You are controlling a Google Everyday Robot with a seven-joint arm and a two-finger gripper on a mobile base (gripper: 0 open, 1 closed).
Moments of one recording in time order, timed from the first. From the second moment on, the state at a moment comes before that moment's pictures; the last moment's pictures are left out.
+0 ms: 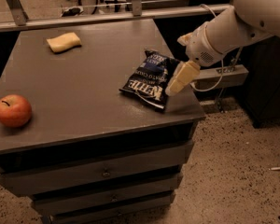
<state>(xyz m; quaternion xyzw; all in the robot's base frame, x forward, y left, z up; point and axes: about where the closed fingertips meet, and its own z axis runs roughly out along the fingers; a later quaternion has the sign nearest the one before) 0.607 -0.117 0.894 -0.58 0.73 0.08 0.34</state>
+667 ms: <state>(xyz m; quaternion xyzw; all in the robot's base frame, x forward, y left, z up) 0.635 -0.089 0.873 -0.56 0.75 0.12 0.34</state>
